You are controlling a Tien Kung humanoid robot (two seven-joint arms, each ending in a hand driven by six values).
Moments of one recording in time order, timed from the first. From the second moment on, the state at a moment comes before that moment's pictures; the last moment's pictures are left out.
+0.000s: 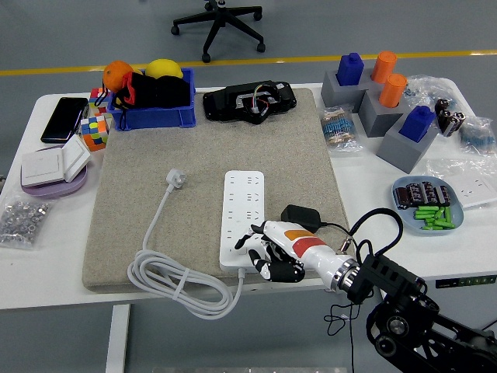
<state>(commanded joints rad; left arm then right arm) -0.11 0.01 -1.65 -0.18 1.66 0.00 0.25 0.27 -0.20 0.66 1.58 -1.84 -0.04 -0.19</state>
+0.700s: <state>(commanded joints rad) -0.11 0.01 -1.66 -0.18 1.67 0.00 0.26 0.35 -0.18 0.56 1.48 -1.89 -0.11 -0.21</state>
